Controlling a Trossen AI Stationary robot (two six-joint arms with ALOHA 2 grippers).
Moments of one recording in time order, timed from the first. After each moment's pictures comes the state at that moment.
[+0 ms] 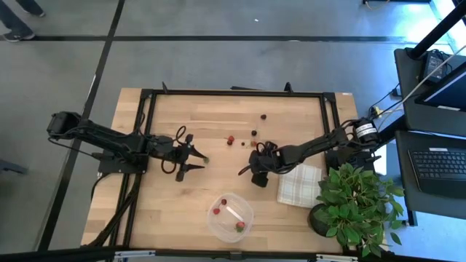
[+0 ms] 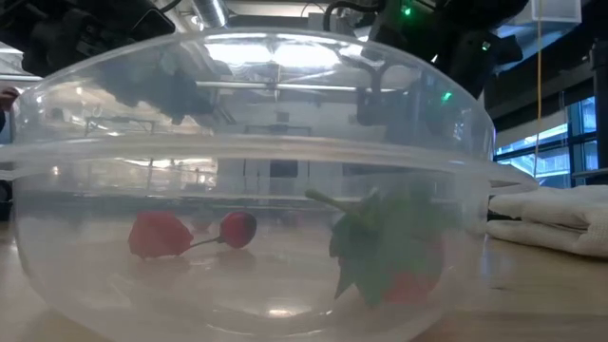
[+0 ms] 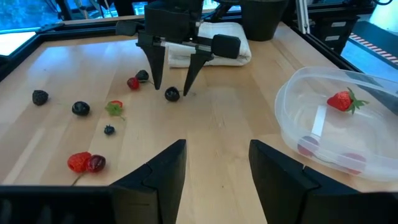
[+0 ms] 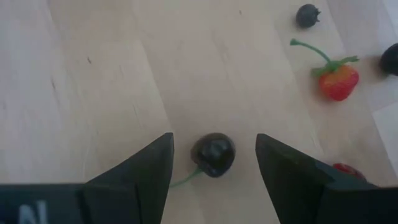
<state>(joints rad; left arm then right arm) -0.09 0.97 0.29 0.32 -0.01 0.04 0.17 1.76 0.97 -0.40 0.32 0.44</state>
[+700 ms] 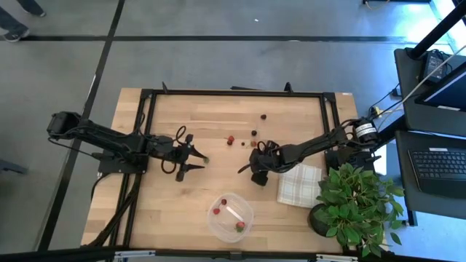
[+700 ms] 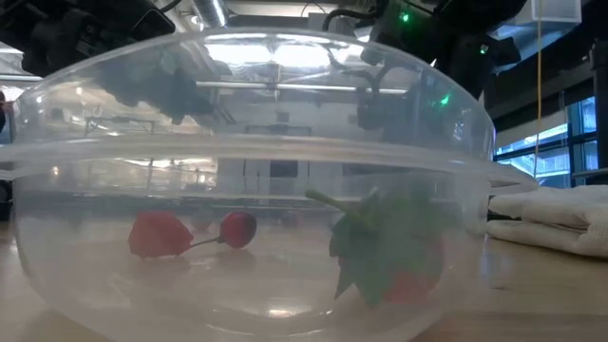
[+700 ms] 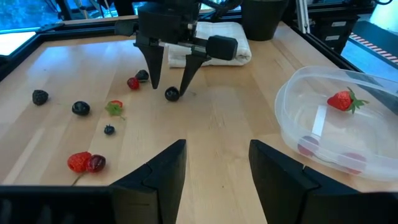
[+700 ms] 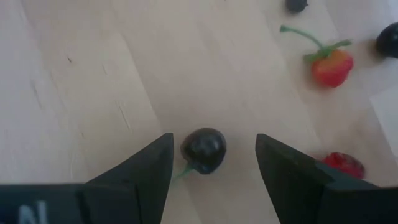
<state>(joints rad) -0.09 0.97 0.29 0.32 -0.01 0.04 0.16 1.77 0.97 -0.41 0.32 0.49</state>
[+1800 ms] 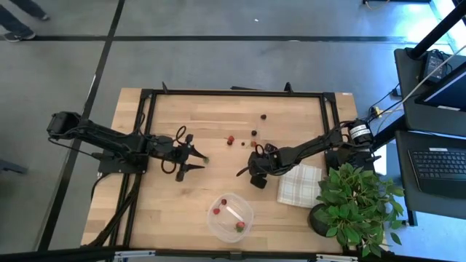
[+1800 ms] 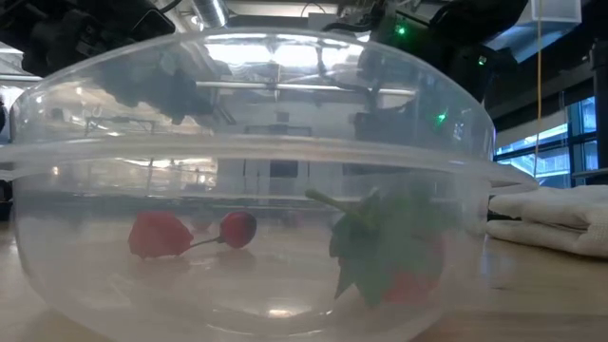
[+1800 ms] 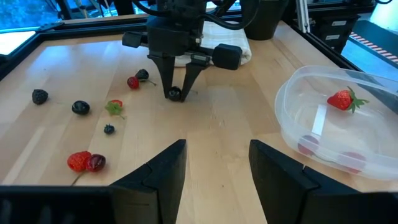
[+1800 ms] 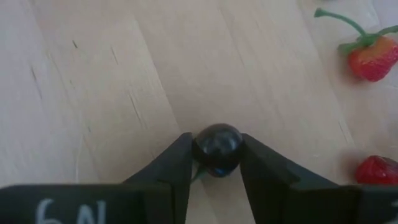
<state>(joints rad) -0.09 0.97 0.29 0.32 -0.01 0.04 0.16 1.84 0.97 -0.40 0.30 0.50</state>
